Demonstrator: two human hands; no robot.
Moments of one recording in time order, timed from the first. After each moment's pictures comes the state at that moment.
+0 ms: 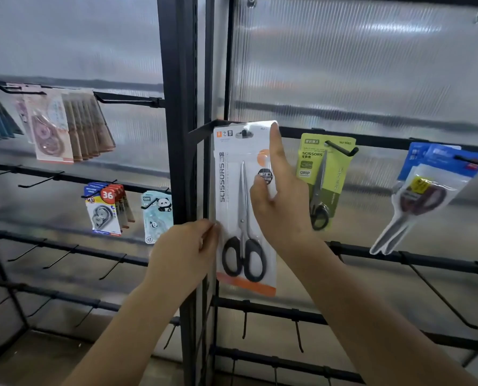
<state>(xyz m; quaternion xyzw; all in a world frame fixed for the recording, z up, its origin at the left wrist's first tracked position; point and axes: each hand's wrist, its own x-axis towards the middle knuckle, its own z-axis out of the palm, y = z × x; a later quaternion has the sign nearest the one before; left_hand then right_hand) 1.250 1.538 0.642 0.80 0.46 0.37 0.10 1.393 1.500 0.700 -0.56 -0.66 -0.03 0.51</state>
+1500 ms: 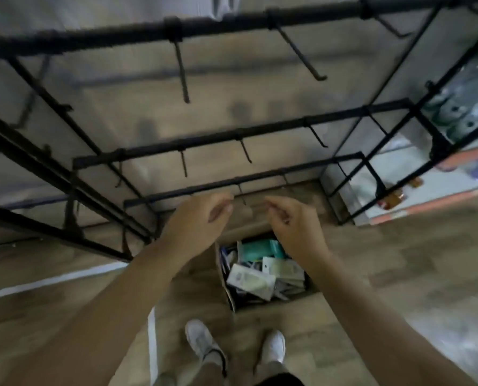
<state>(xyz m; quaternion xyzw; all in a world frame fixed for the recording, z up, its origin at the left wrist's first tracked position) 1.460 1.388 0.419 0.86 0.30 0.04 0.40 1.589 1.254 0.402 -0.84 -0.36 0.21 0.33</state>
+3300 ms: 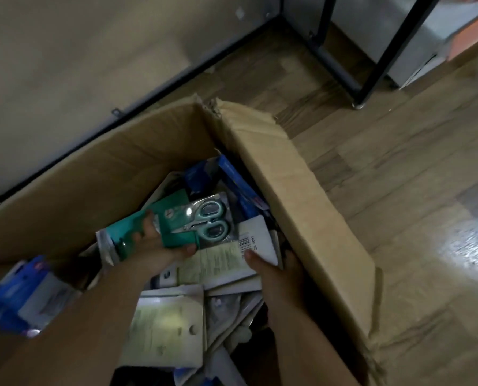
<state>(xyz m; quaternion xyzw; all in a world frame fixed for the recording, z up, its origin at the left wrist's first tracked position) 1.652 1.335 -0.276 0.73 0.54 -0.24 0.34 1.712 1.141 -0.255 -0.63 0.32 0.39 0.59</state>
